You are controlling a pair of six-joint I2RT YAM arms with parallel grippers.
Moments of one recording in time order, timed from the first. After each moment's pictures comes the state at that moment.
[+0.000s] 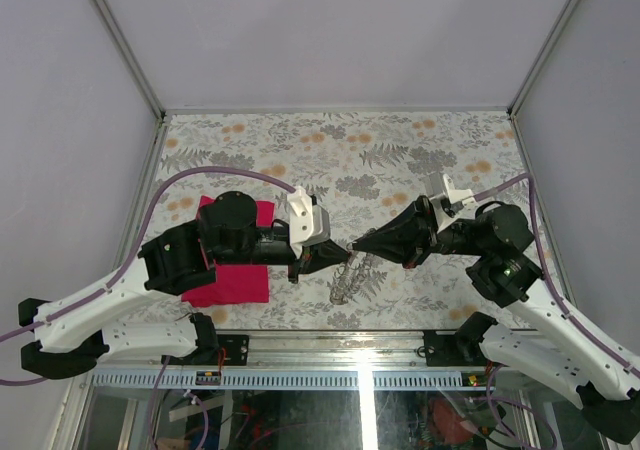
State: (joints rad) left arm -1.15 1.00 1.29 -0.49 0.35 0.07; right arm 0.74 0.75 0.82 0.28 -0.83 0.37
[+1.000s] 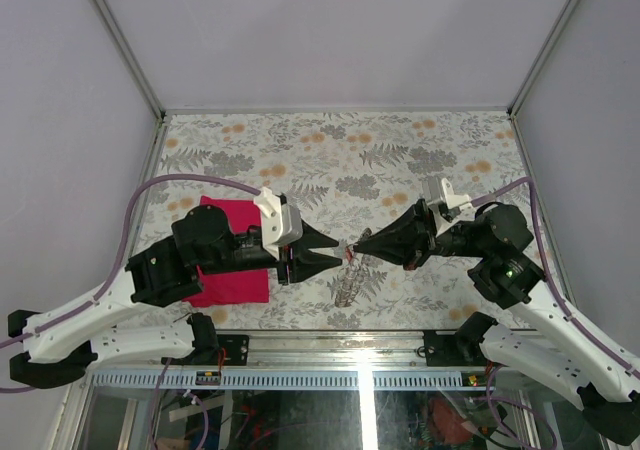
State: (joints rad) left arm -1.15 0.87 1.15 -0.33 0.28 0.01; right arm 0.74 0.74 0.82 0.22 -0.82 0.30
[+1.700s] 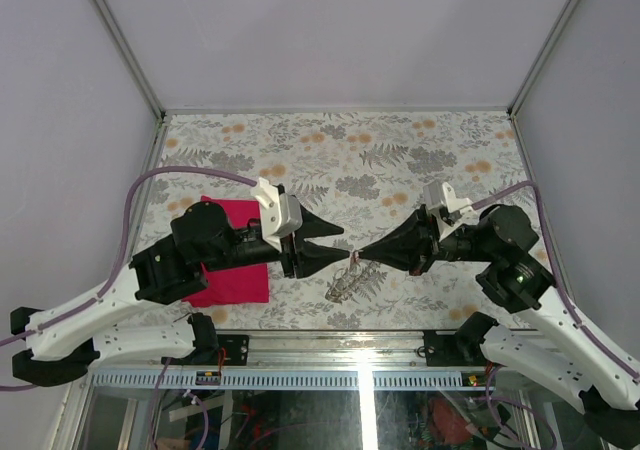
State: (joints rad) left arm -1.15 0.89 1.17 -0.24 0.24 -0.02; right arm 0.74 0.71 0.85 0.07 -0.84 0.27
